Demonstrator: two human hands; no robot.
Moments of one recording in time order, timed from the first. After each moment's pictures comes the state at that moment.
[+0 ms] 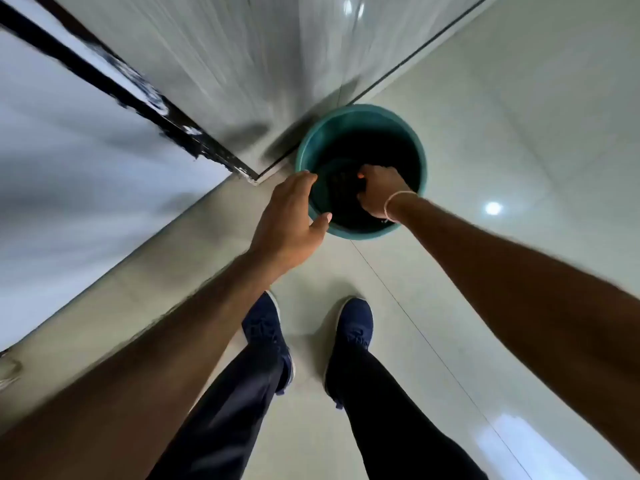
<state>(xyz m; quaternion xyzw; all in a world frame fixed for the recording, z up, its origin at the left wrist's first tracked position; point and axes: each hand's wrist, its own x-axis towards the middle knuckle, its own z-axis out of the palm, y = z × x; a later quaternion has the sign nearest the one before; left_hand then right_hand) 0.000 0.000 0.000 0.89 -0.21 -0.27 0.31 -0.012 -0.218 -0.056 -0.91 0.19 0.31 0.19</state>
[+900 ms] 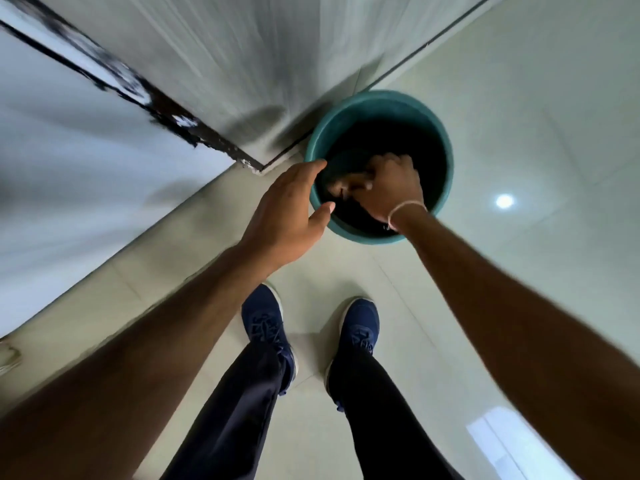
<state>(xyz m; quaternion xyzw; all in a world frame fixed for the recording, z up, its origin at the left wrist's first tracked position) 0.028 0.004 -0.006 0.88 -0.22 -0.28 0.31 -0.006 -0.201 -0.065 -0.92 0.24 0.24 0.20</state>
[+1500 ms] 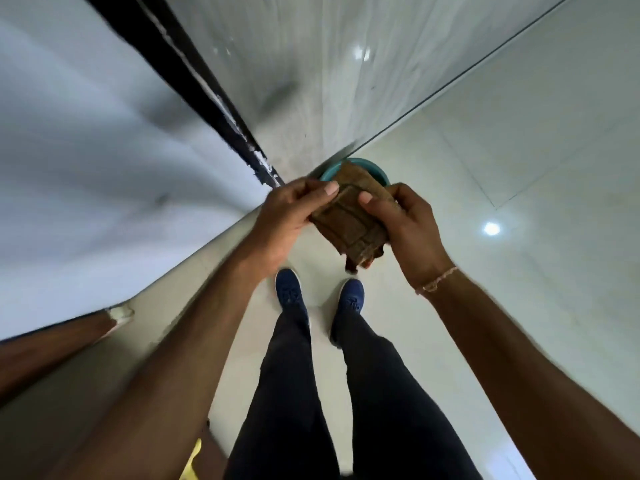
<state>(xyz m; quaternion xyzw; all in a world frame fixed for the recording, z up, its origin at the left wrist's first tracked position) -0.028 0.029 0.432 0.64 0.05 -0.39 0.66 -0.117 -0.146 0.440 -0.63 0.35 0.07 0.69</state>
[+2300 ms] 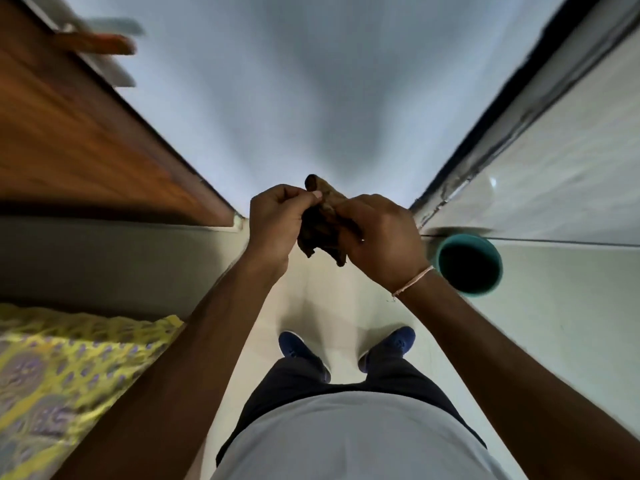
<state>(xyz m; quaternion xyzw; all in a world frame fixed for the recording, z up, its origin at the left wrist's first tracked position) -0.232 0.354 0.604 0.65 0.35 0.01 0.67 -0.197 0.185 0.587 -0.88 -0.31 -0.04 0.35</state>
